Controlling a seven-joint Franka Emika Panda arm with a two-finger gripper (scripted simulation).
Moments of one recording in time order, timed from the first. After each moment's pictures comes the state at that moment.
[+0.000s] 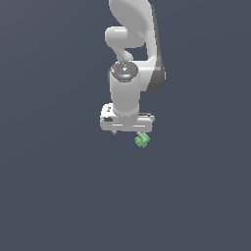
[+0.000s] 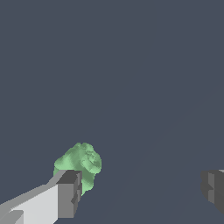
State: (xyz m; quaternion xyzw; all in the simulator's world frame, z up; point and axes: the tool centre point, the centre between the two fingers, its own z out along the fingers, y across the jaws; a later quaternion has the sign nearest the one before) arm -0.012 0.005 0.158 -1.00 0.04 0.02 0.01
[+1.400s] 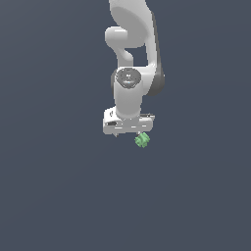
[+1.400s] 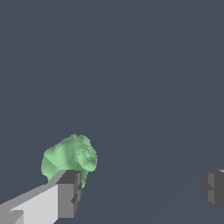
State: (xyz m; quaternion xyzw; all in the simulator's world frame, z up) arm -0.020 0.009 0.136 -1.00 -0.04 0.02 0.00
